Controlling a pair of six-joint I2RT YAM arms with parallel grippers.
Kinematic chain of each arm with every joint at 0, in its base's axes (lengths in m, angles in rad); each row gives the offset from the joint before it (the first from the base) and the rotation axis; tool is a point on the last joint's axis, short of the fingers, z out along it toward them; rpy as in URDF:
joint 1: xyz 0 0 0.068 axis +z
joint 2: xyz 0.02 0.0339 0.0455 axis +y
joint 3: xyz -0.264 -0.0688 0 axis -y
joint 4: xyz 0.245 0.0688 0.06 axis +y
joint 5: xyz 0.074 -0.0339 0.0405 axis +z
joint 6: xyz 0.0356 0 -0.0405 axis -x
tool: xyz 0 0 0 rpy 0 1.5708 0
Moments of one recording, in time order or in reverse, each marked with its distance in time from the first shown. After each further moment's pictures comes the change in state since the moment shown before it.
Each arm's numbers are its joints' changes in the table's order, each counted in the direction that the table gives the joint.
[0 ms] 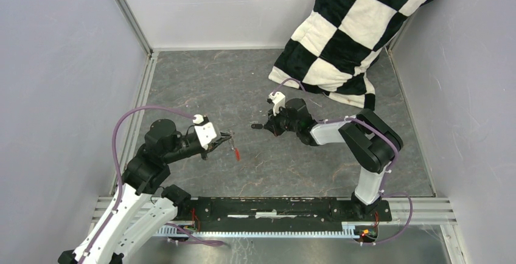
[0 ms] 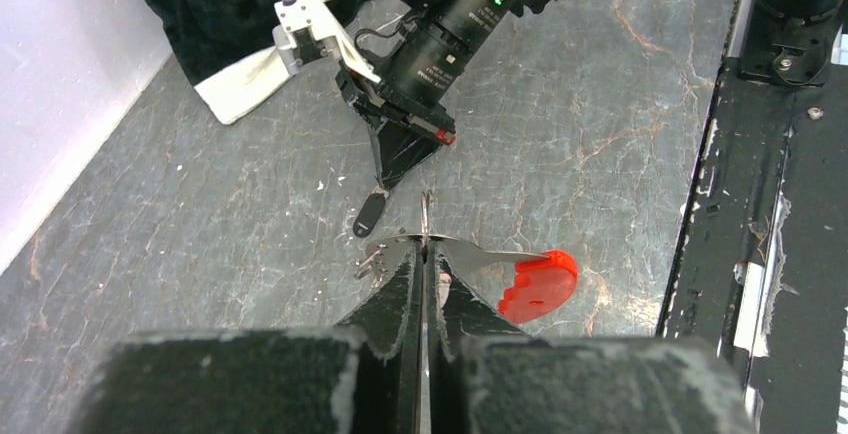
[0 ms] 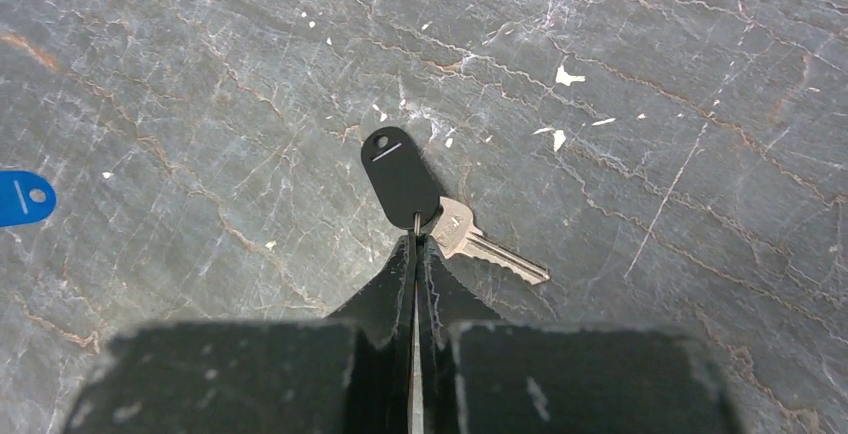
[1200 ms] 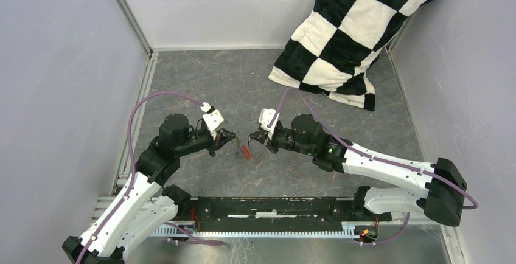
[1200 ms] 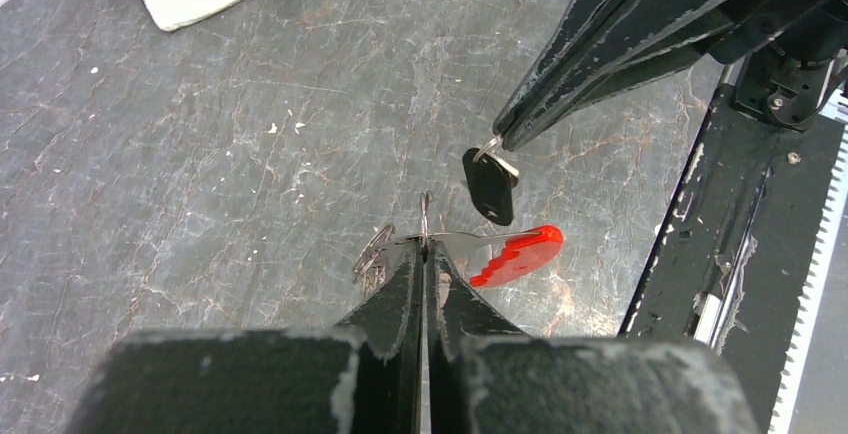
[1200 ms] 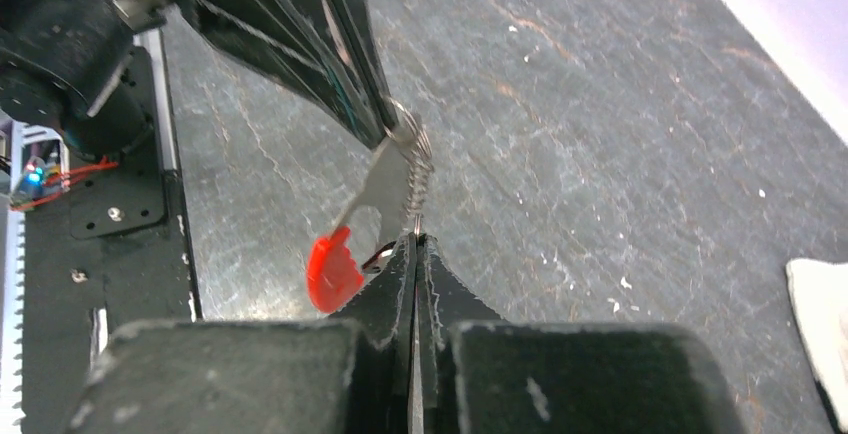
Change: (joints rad) left arm 0.000 0.097 -0.065 -0.082 0.066 0.198; right arm 0.390 -0.661 -0.003 0.364 -0.164 0.270
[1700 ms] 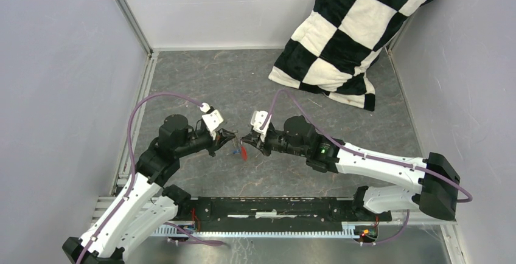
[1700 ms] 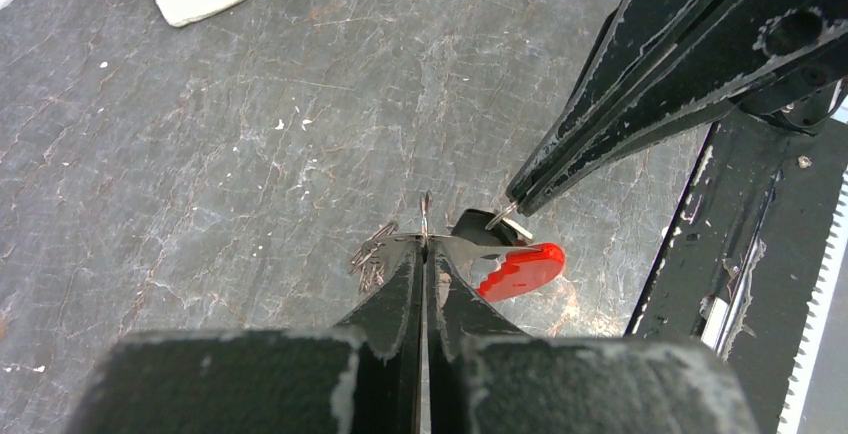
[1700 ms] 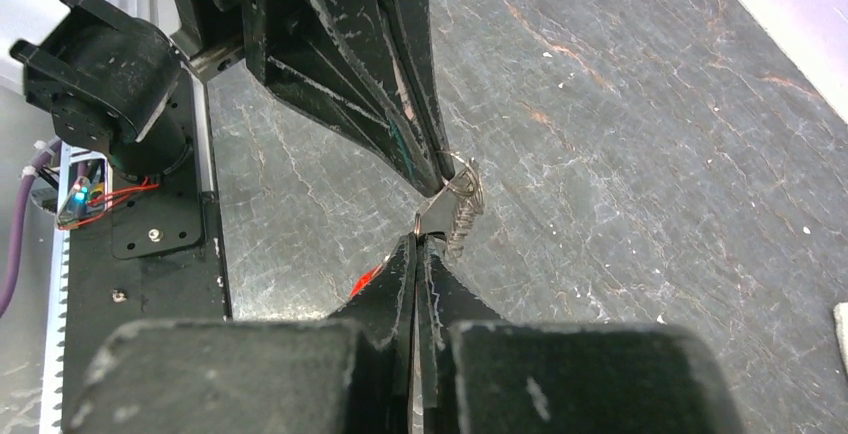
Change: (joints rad) left arm 0.000 -0.006 -0.007 -0.010 0.018 0.005; right arm 0.063 0.068 0.062 -0.031 0.001 -0.020
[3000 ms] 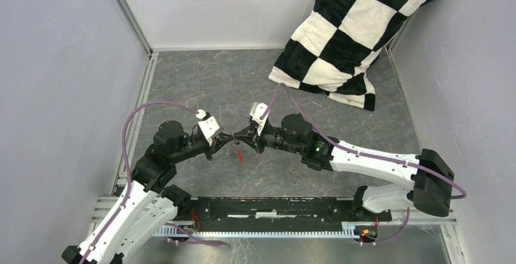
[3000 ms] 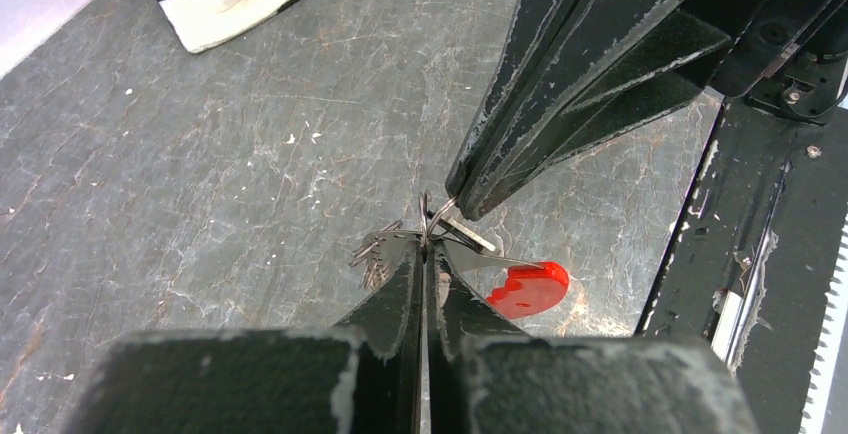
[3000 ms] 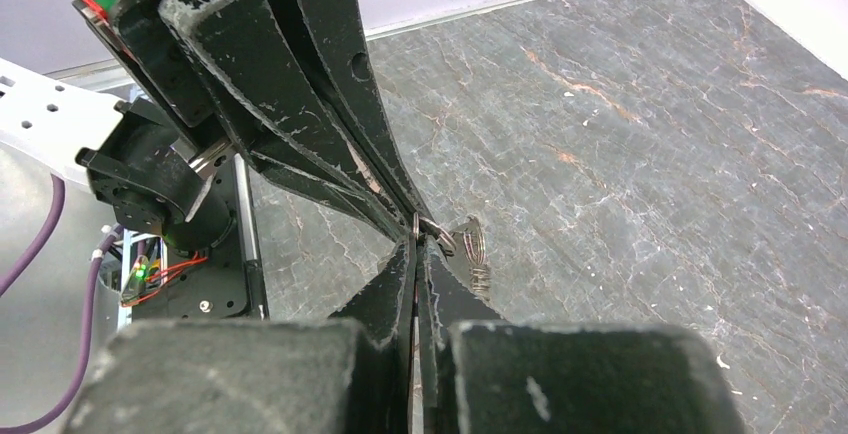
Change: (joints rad) left arm 0.000 -0.084 -0.039 0.002 -0.009 -0.038; right arm 0.002 0.056 0.031 -0.116 -0.008 -0.149
